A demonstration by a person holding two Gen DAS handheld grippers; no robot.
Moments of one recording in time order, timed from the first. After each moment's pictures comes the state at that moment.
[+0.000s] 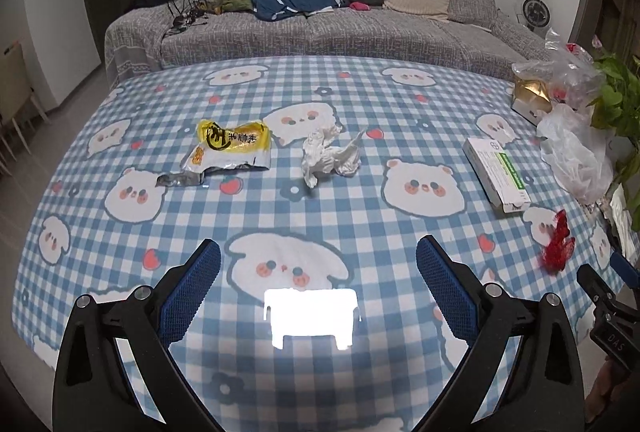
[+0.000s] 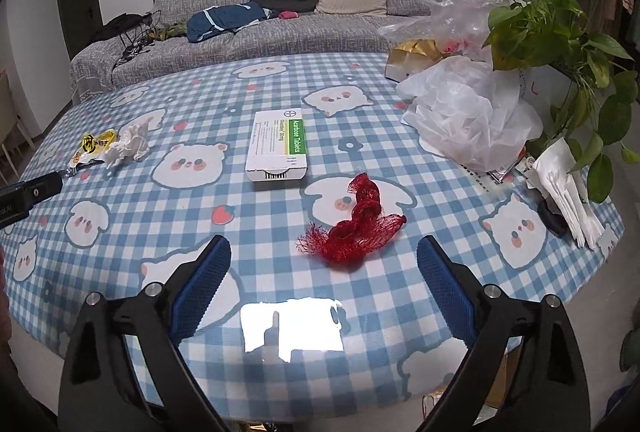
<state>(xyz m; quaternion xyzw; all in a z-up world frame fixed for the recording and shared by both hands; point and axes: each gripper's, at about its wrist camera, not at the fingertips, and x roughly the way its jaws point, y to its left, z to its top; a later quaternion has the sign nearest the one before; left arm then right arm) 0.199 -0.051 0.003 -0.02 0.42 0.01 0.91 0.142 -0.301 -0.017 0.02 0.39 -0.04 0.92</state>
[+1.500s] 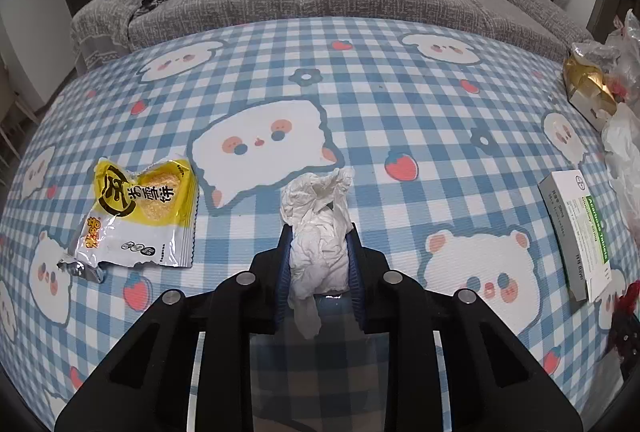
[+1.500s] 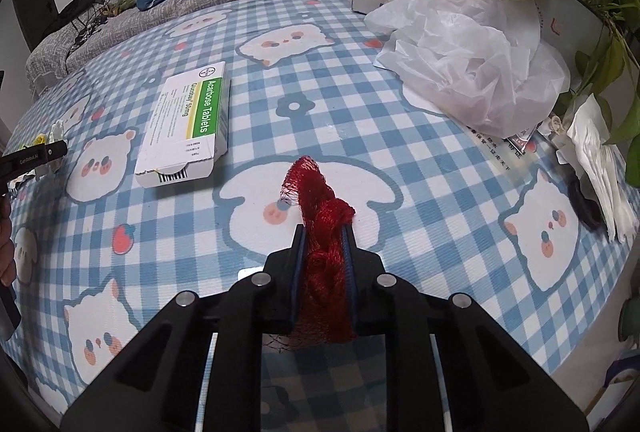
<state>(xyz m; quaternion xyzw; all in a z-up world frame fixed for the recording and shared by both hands) 0.351 -0.069 -0.074 -0.01 0.48 0.01 0.88 0.218 -0.347 -0.075 0.05 0.48 -0.08 0.87</state>
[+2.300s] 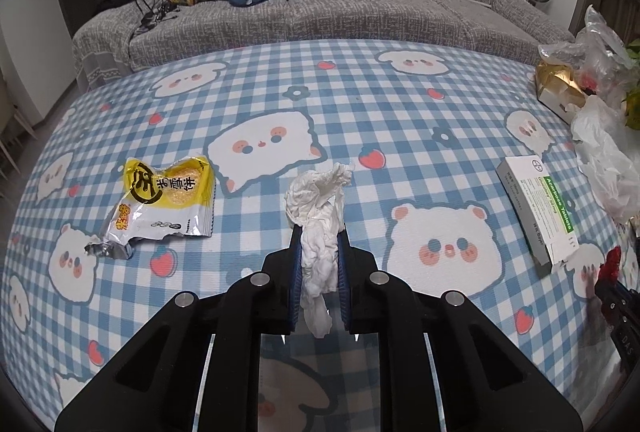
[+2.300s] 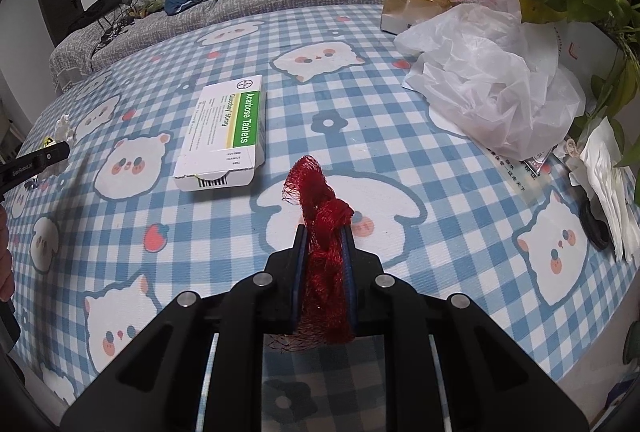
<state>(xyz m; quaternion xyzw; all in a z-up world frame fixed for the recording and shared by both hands) 0.302 -0.076 -0.041 0.01 0.45 -0.01 0.89 0.213 -0.334 -0.062 0.04 0.46 -0.03 0.89</state>
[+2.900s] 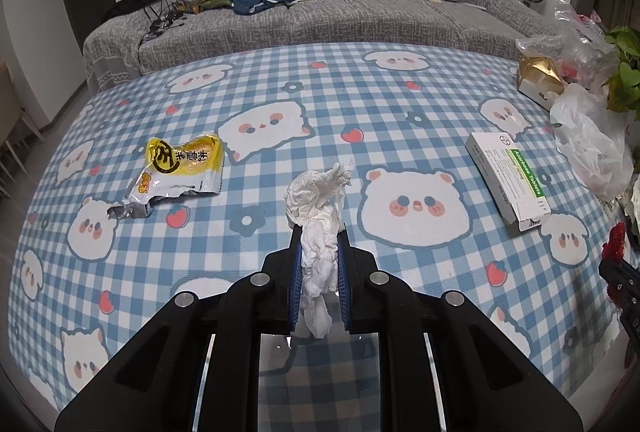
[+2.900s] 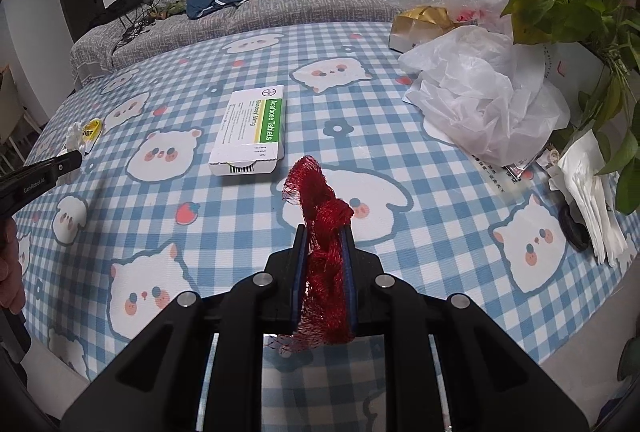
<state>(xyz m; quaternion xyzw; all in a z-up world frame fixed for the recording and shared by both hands) 0.247 -0.090 -0.025 0.01 0.44 0.00 0.90 0.173 -0.336 -0.035 0.02 0.44 -0.01 0.90</state>
